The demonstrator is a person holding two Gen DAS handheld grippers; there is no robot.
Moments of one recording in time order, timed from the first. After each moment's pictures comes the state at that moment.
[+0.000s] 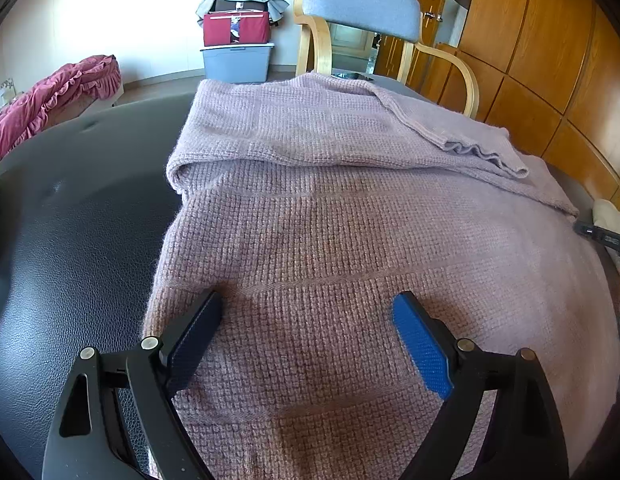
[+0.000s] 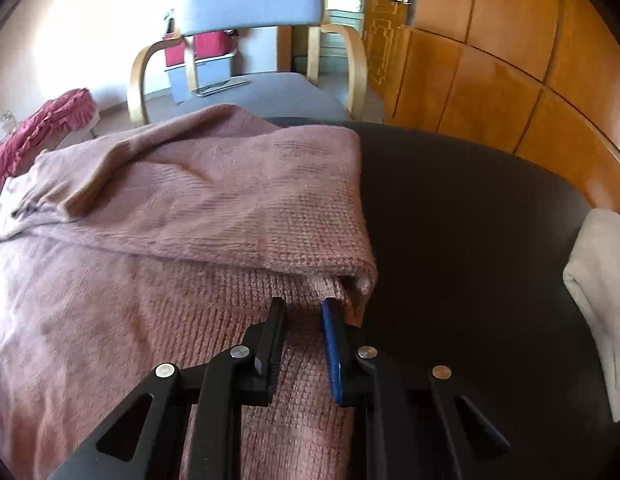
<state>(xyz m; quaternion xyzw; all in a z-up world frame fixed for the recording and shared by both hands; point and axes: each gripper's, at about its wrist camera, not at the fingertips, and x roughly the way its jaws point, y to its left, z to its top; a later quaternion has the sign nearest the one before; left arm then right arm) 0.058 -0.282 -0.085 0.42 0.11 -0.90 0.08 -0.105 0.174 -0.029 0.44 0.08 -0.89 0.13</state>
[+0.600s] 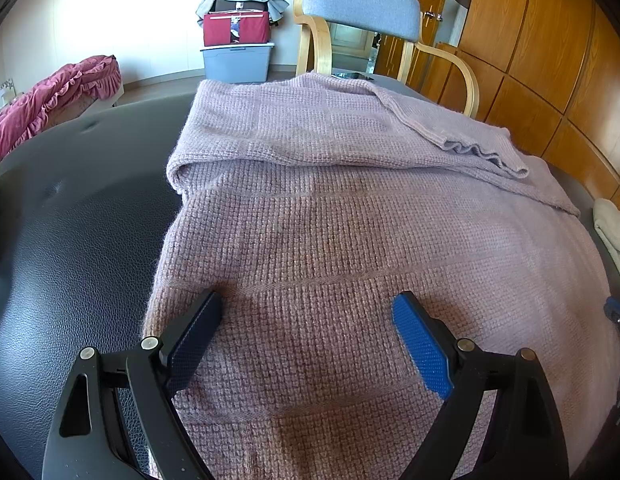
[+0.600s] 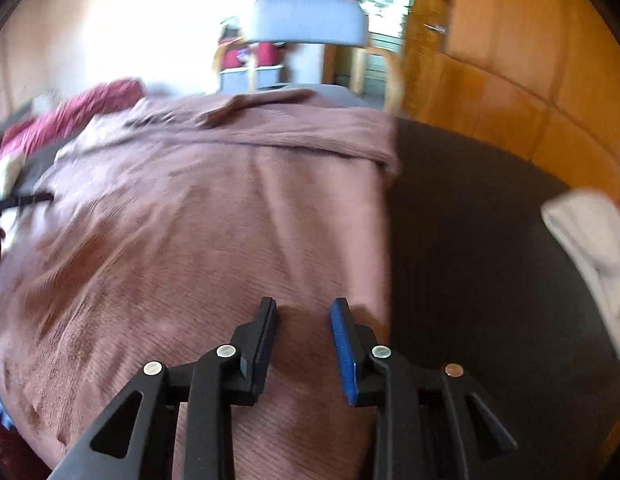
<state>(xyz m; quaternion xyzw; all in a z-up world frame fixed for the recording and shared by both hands) 0.059 -0.280 -0.085 0.42 0.10 -0.90 0.09 0.040 0.216 -0.035 0.40 0.07 -0.89 0.19</state>
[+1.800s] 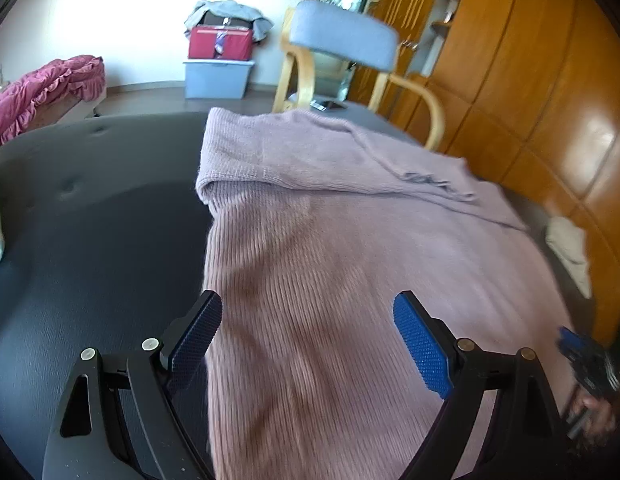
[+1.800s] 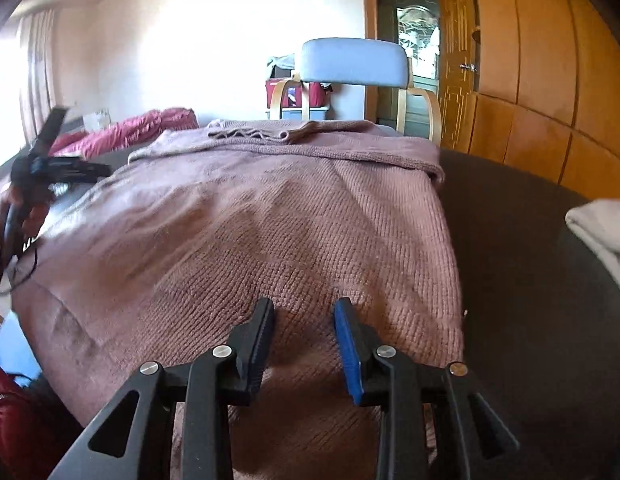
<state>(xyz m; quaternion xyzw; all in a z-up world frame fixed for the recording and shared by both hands) 0.131 -0.306 -0.049 0.37 0.14 -0.92 0.02 0.115 0.206 -0.042 0.32 0.07 -0.90 0.29</state>
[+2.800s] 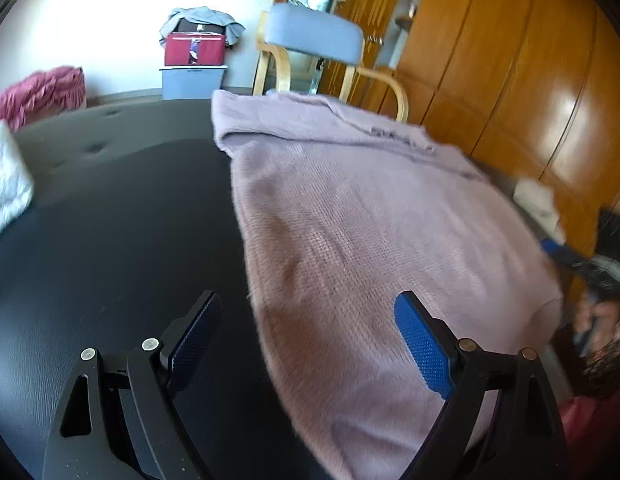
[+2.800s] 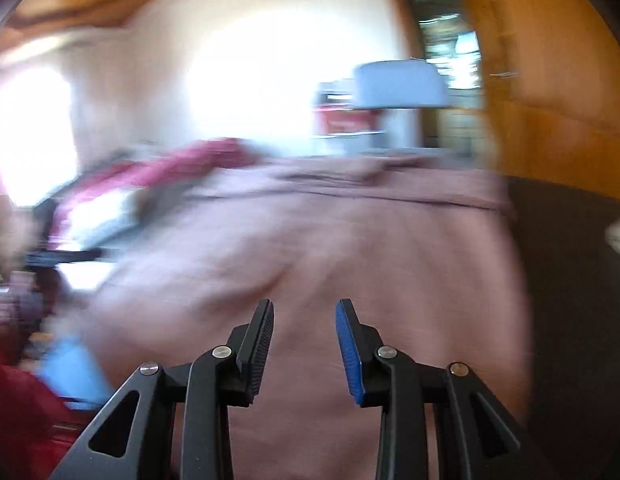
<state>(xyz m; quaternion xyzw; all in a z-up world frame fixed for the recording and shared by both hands) 0.209 -0.306 -0.067 0.37 0.09 -0.92 -0.03 0.133 0.160 -0.005 0.29 0.01 -0.84 0.45</state>
